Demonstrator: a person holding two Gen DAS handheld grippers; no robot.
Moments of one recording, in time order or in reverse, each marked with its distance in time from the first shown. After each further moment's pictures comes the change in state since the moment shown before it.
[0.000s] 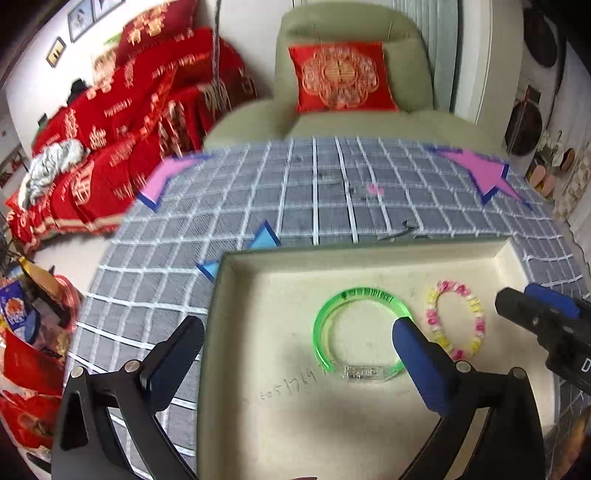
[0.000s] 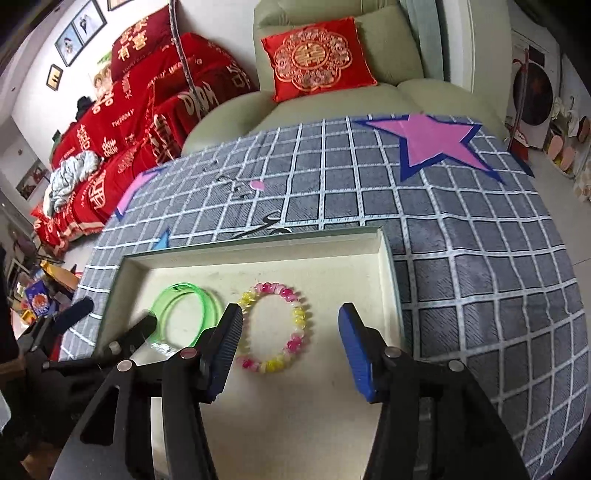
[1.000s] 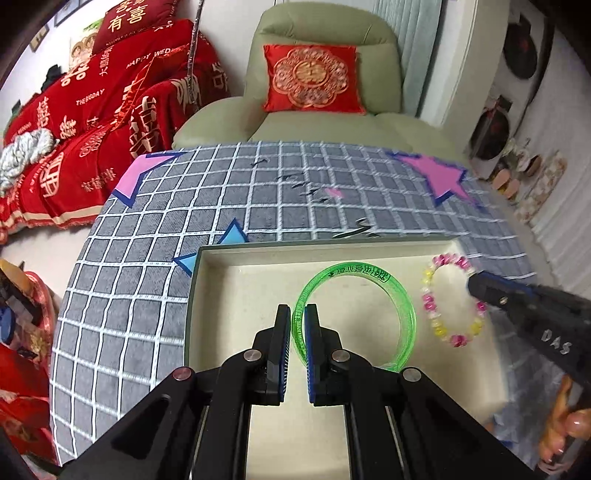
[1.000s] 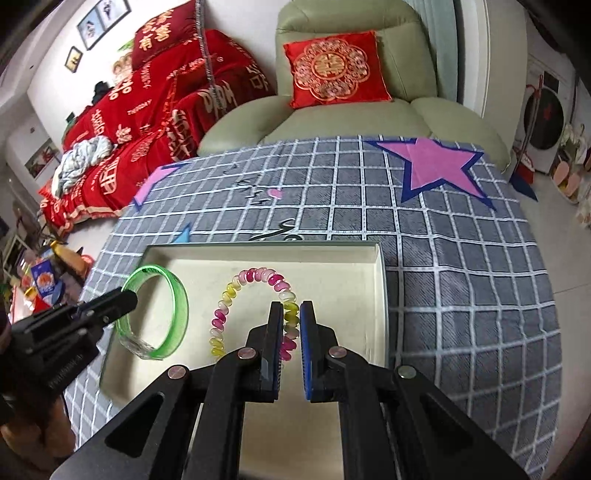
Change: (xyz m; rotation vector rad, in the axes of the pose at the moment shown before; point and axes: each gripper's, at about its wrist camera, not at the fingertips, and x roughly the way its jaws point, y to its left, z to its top) left arm -0.014 0.005 0.001 -0.002 0.043 -0.152; right arm -0.025 0.009 0.007 -0.078 0.007 -0.003
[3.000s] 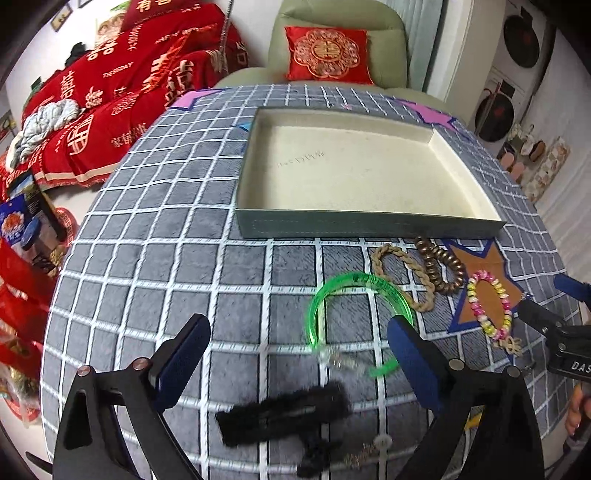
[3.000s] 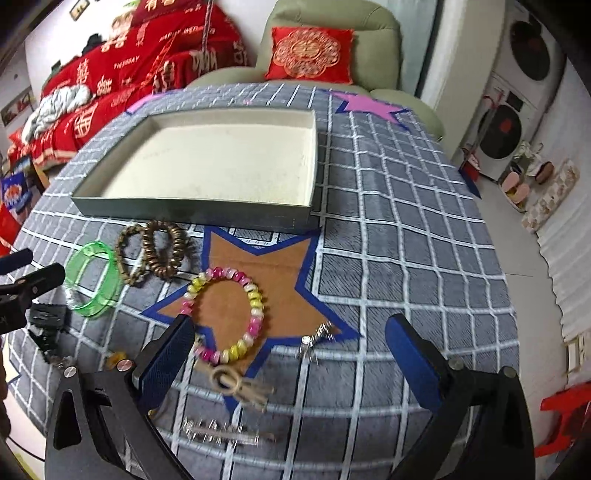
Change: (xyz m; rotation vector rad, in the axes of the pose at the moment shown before) left arm -0.082 0.019 -0.181 -0.037 0.050 0.021; right arm -0.087 0.000 -0.194 -0.131 0.037 -0.247
